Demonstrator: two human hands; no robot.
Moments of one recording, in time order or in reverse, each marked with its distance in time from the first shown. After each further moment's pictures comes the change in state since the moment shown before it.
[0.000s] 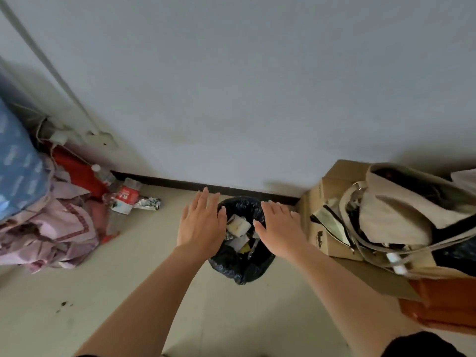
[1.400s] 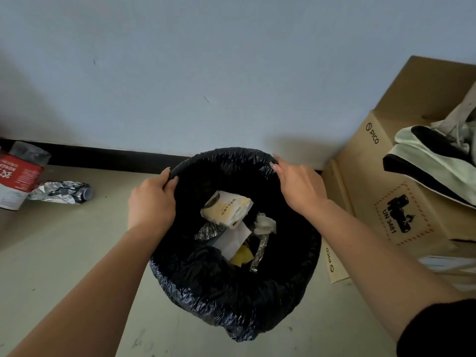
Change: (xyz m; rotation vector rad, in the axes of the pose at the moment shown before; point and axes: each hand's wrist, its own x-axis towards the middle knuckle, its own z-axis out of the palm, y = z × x) left_hand 0.183 -0.156 0.332 -0.358 0.380 -0.132; right_hand 0.247 0.127 0.283 -0.075 0.527 0.021
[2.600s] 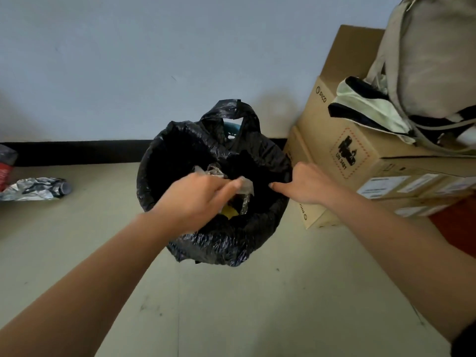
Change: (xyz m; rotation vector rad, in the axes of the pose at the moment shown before) left_hand -0.093 0.032 -0.027 0.057 -0.542 0.812; right_hand -0.122 0.001 -0.045 0.123 -0.322 0.347
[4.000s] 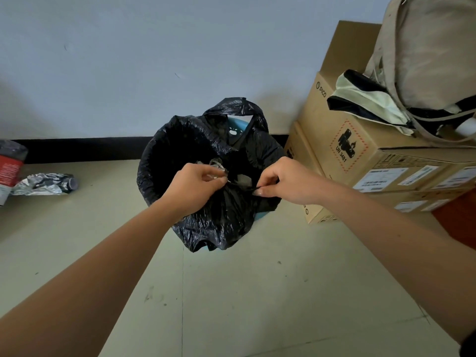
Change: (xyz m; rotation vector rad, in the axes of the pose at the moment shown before) left_hand 0.006 -0.019 0.023 -0.429 0.126 -0.421; right_hand -0.032 -0.024 0.001 0.321 -0.134 -0.352
